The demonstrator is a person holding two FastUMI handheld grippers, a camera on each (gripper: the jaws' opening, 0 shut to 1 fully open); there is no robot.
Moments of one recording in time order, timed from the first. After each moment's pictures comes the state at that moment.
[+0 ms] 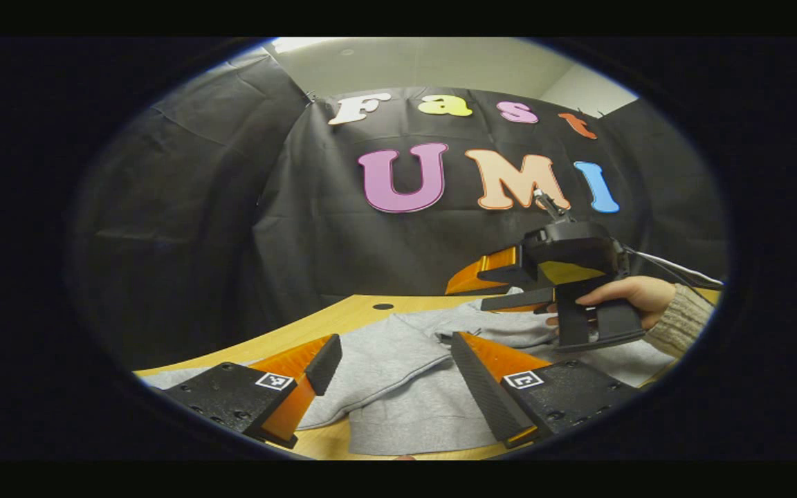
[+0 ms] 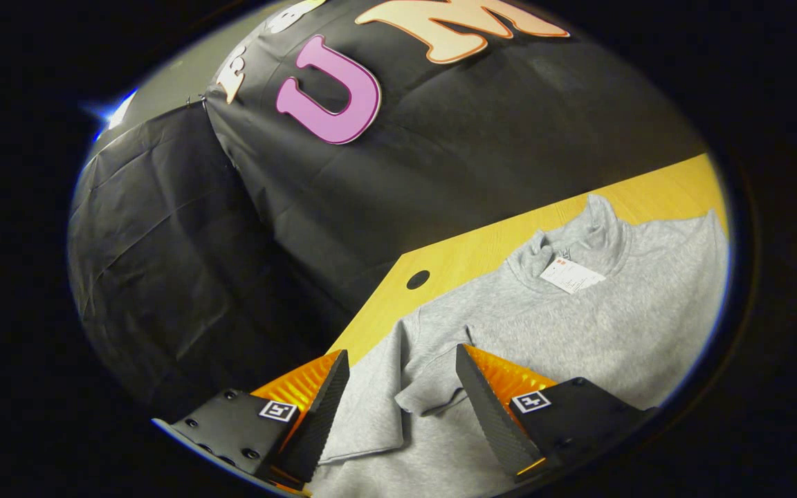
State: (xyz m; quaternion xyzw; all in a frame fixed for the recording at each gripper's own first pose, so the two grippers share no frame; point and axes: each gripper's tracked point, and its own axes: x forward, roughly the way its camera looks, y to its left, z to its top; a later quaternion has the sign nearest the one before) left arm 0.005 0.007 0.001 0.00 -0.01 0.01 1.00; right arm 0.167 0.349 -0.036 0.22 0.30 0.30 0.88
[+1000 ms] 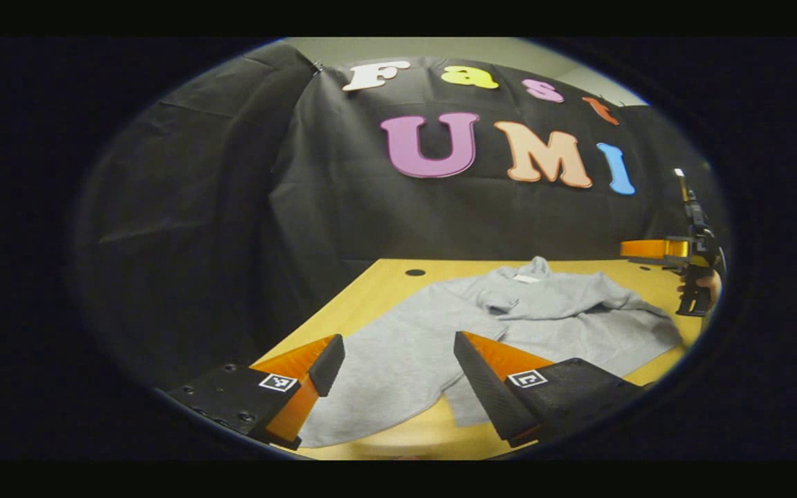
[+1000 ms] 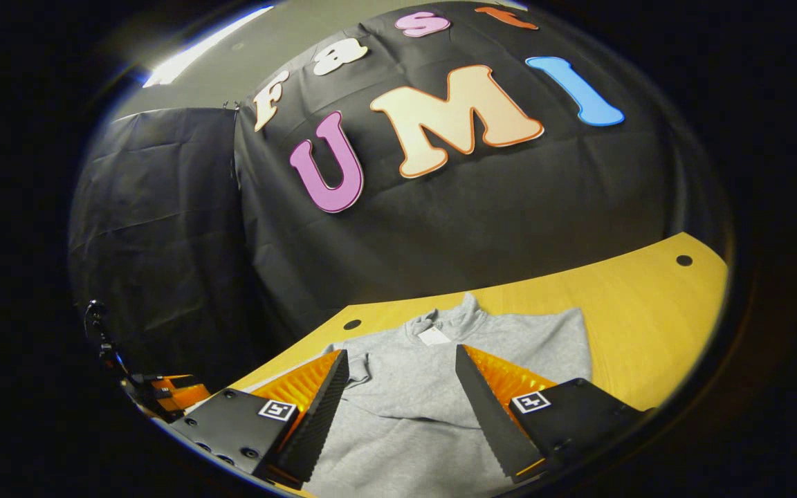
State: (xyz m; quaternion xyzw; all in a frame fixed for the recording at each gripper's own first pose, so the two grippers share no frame) left arm -0.030 0.114 -0.006 0.00 0.16 0.03 0.99; right arm 0.118 0.143 0.038 0.14 0.15 0.21 0.95
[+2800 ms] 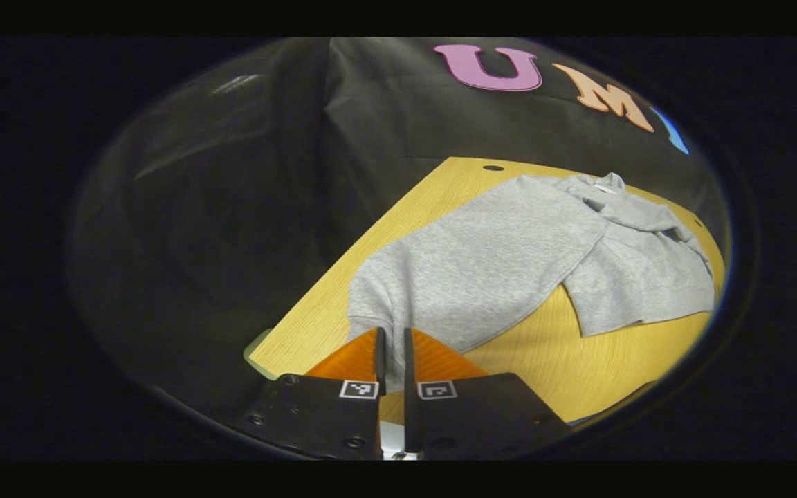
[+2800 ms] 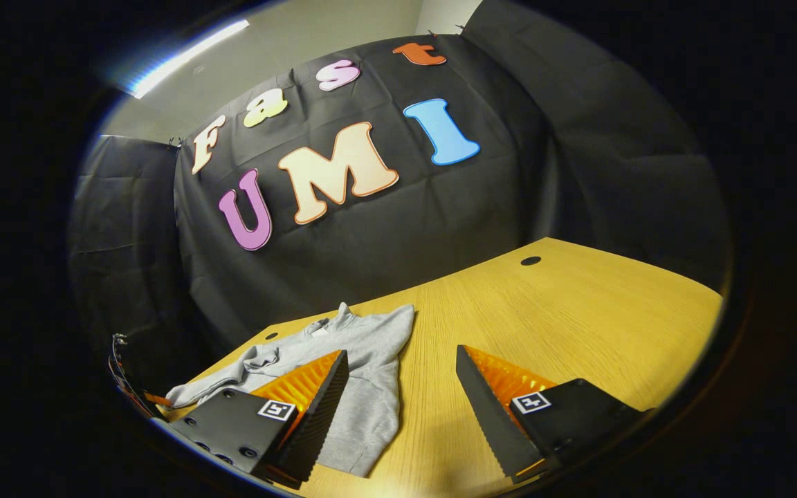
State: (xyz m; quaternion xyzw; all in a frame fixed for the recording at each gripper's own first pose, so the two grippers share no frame) left arm -0.112 0.181 -0.105 0.00 0.37 0.14 0.92; right arm -0.004 -0.077 0.022 0.16 0.11 0.03 0.98
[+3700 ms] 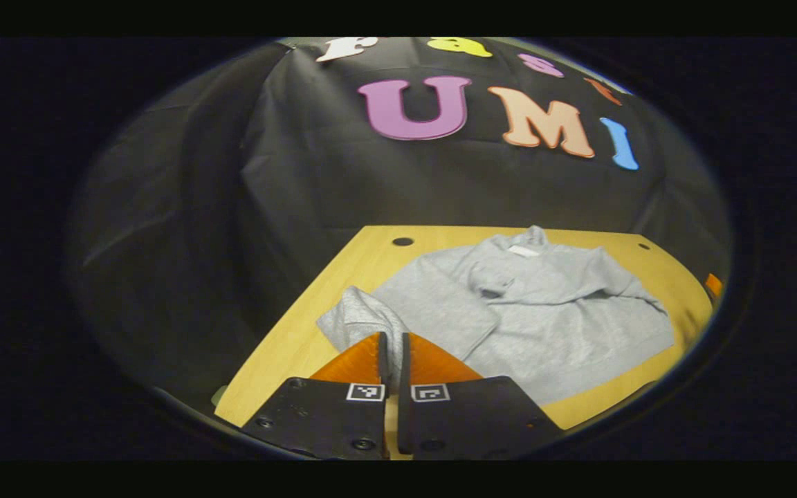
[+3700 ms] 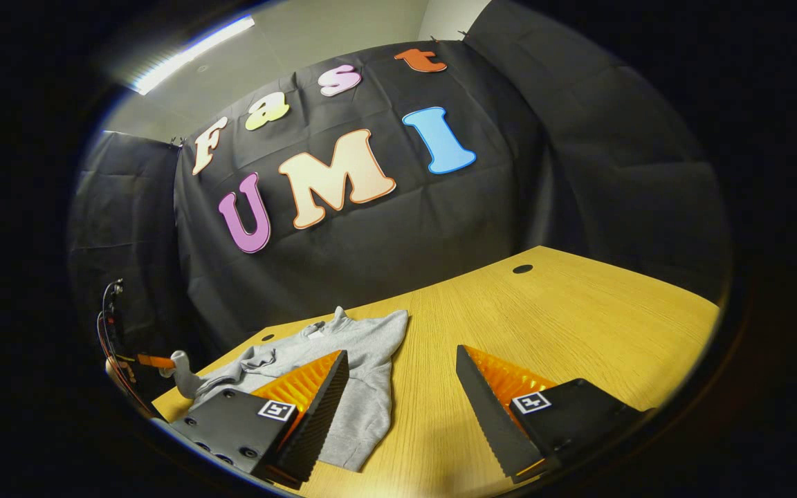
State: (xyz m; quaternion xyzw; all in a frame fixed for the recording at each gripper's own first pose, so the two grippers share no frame) left arm 0.025 0.040 0.006 0.01 0.23 -0.04 0.97; right arm -0.022 -0.080 0.031 0.16 0.10 0.03 0.98
